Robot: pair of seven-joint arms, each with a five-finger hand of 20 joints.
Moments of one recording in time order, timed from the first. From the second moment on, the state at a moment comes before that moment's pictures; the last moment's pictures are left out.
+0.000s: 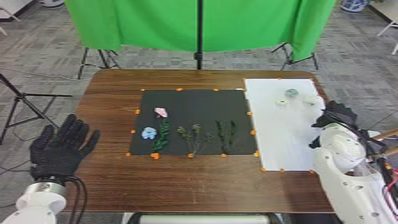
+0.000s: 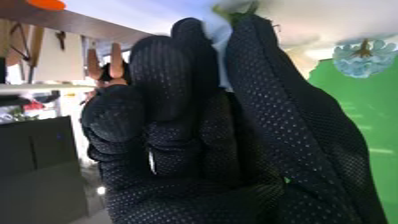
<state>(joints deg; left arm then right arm) 126.5 -69.8 -105.1 -123.7 2.1 15.7 6.2 -88.7 -60.9 83.9 -94.6 -142.9 -7.8 40.8</state>
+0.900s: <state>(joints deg) 125.5 -69.7 -104.6 -123.9 1.7 17.6 6.1 -74.9 -62.7 53.9 -101.6 -133.1 1.0 8.8</state>
